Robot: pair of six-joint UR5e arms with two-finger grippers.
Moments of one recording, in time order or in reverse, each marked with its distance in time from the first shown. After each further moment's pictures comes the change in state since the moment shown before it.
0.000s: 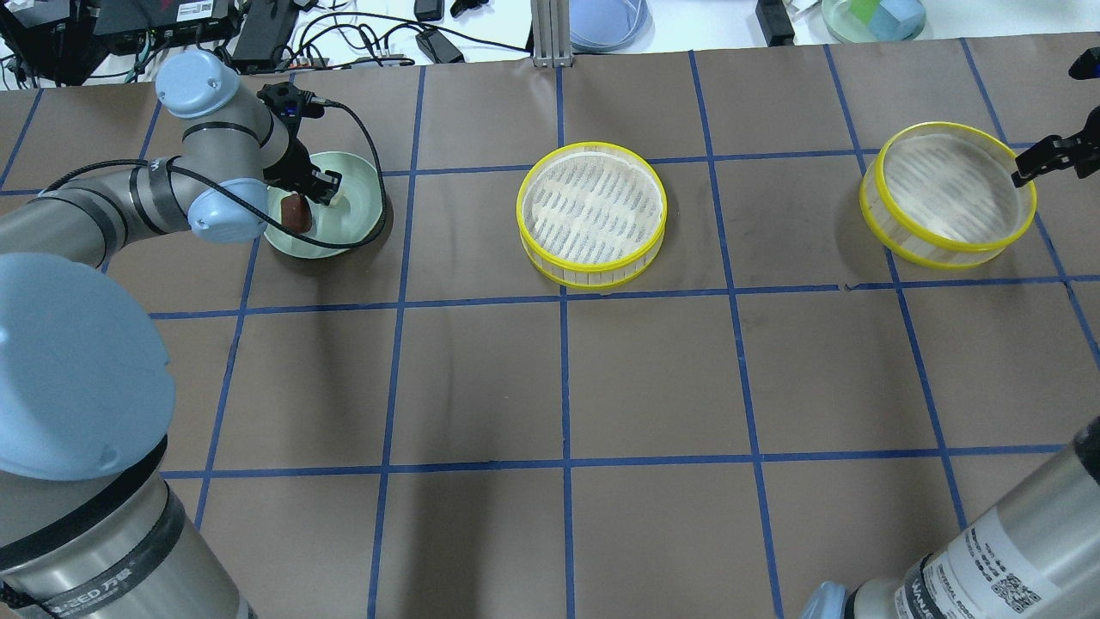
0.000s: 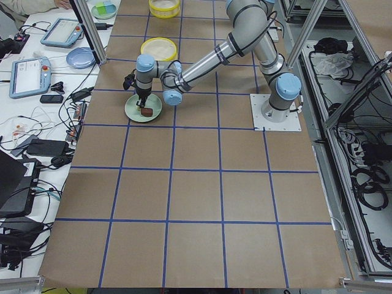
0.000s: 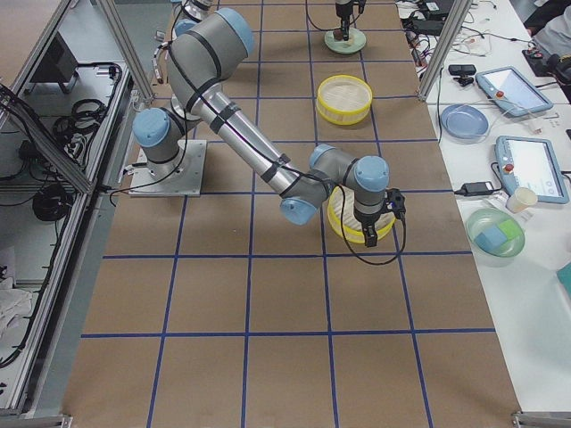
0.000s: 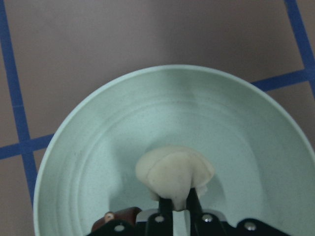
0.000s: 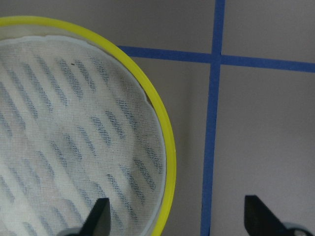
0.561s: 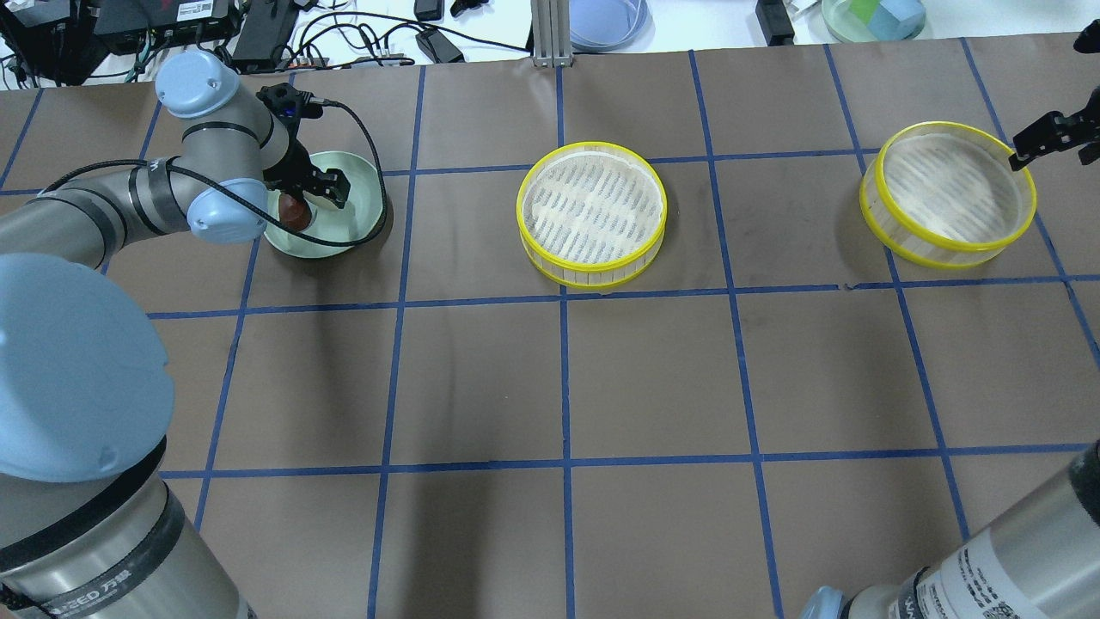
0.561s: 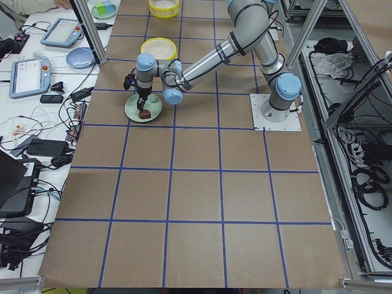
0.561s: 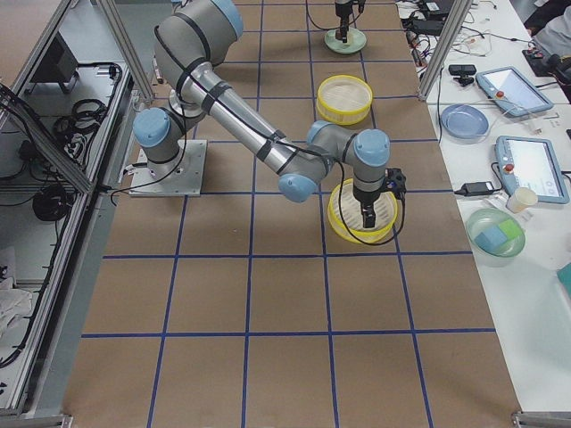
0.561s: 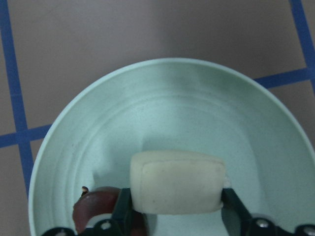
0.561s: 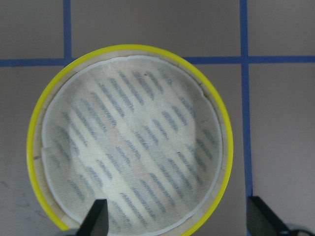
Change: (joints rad) left arm 0.000 -0.008 -0.010 -0.005 0.003 -0.014; right arm 0.022 -0.079 0.009 0.084 -0.002 0.062
